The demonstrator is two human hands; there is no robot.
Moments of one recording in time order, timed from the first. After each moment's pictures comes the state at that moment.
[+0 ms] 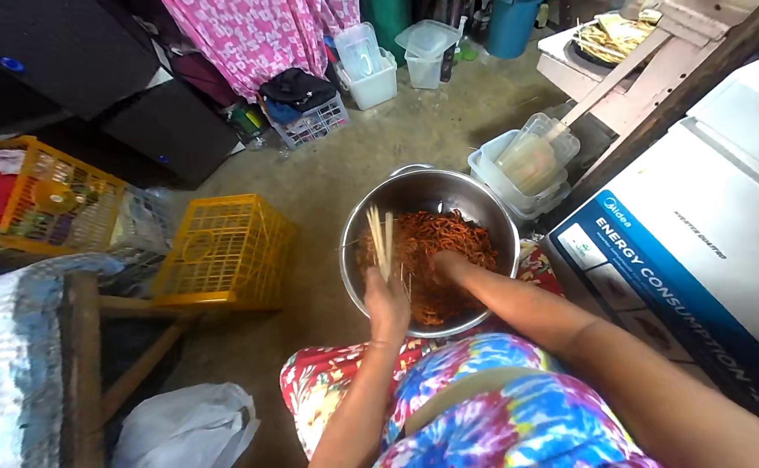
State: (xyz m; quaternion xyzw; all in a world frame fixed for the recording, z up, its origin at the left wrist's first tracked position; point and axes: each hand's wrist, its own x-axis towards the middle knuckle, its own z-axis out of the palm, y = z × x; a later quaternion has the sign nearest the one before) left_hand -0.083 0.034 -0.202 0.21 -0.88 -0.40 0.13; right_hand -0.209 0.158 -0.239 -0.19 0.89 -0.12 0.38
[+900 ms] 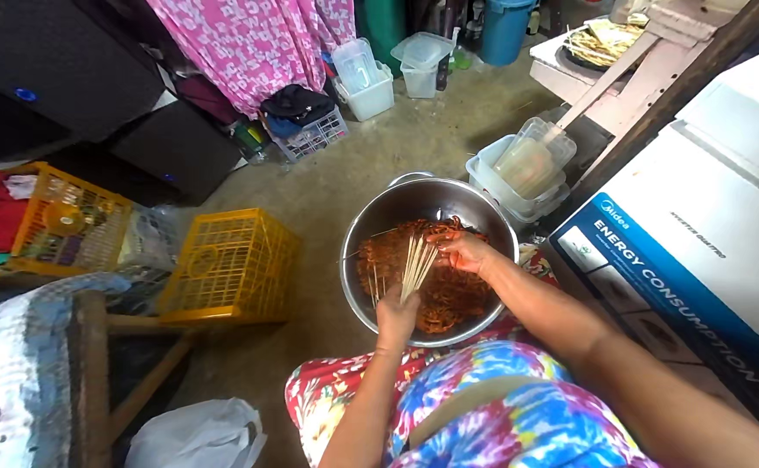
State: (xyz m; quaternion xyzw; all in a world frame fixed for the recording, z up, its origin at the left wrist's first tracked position) left_hand -0.086 0.026 -0.246 0.18 -0.78 -0.59 0.05; right_hand -0.233 0.193 -0.236 0.03 0.49 -0.79 0.37
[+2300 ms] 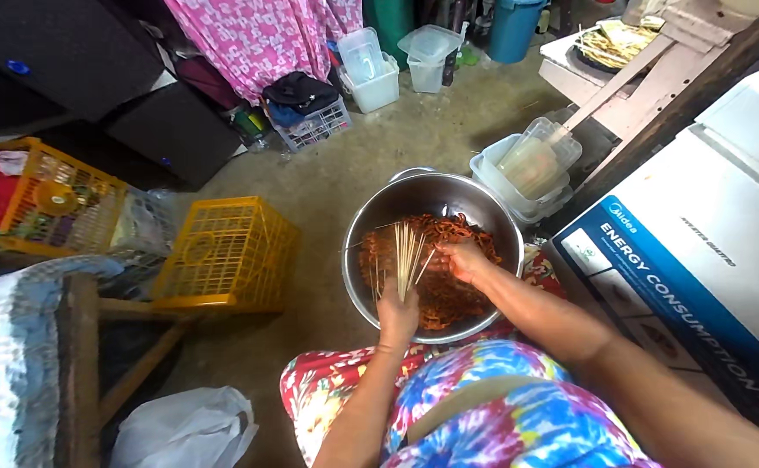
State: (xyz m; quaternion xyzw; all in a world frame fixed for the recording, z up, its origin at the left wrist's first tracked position) left_hand -0.083 0.033 -0.243 0.18 -0.83 -0.51 0.09; right_hand -0.209 0.168 -0.230 0.16 0.52 -0.79 0.30
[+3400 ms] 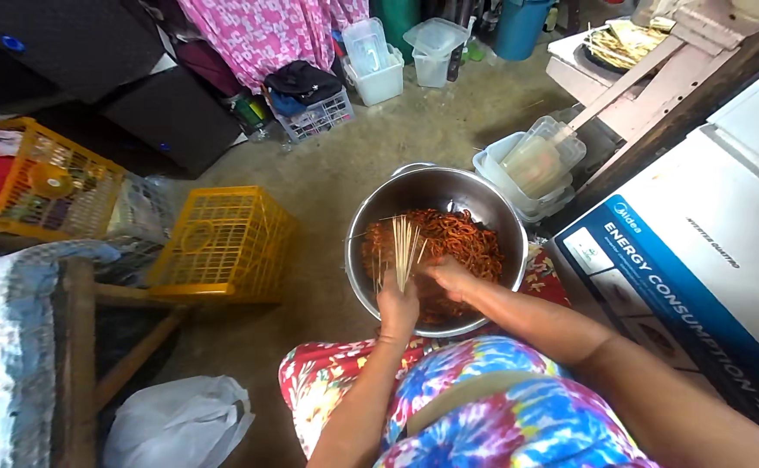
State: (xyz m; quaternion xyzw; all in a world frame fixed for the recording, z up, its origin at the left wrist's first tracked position) left_hand -0.086 0.033 -0.237 0.23 -0.85 -0.48 0.07; right_hand -0.170 0.148 -0.233 0.07 0.63 -0.68 0.37
